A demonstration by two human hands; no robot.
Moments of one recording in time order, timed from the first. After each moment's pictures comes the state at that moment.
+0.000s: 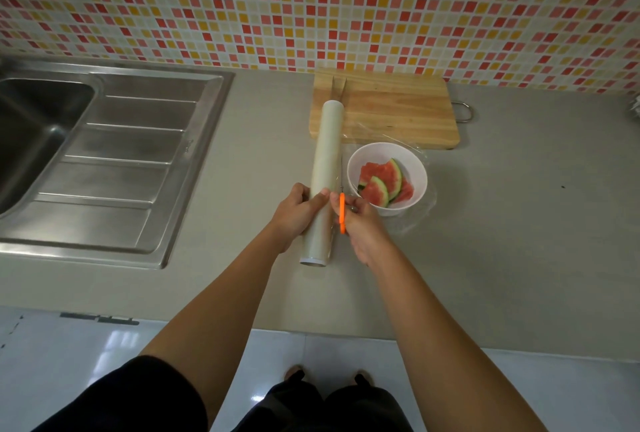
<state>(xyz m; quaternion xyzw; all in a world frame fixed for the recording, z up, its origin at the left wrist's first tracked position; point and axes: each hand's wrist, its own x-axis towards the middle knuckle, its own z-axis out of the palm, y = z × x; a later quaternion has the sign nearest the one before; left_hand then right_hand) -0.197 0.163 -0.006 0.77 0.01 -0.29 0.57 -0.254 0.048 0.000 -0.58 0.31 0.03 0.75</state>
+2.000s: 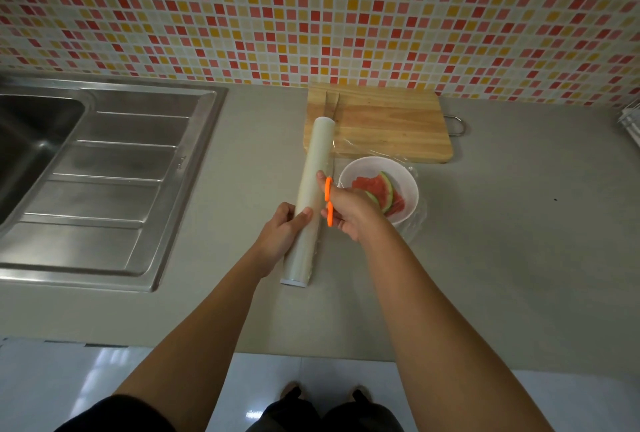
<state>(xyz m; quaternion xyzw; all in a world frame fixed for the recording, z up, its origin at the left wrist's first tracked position) -0.193 0.182 -0.009 0.74 0.00 -0.30 0.60 -0.199 0.040 0.037 -0.62 0.38 0.12 0.68</state>
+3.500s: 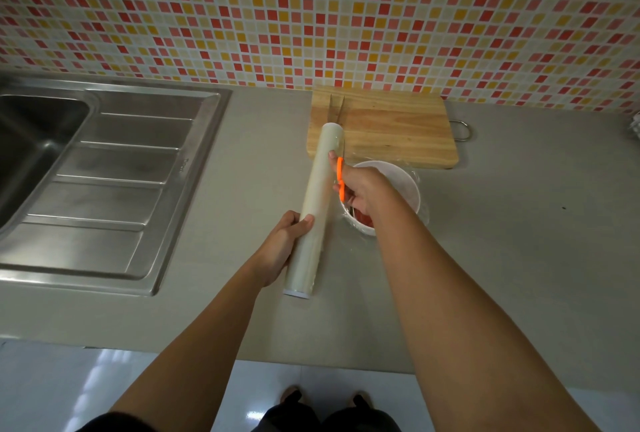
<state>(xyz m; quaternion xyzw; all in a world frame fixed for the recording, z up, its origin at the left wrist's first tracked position) -0.200 0.179 0.003 0.67 0.03 -0.36 0.65 -0.153 0.011 0.042 -0.62 0.39 0.12 0.67</state>
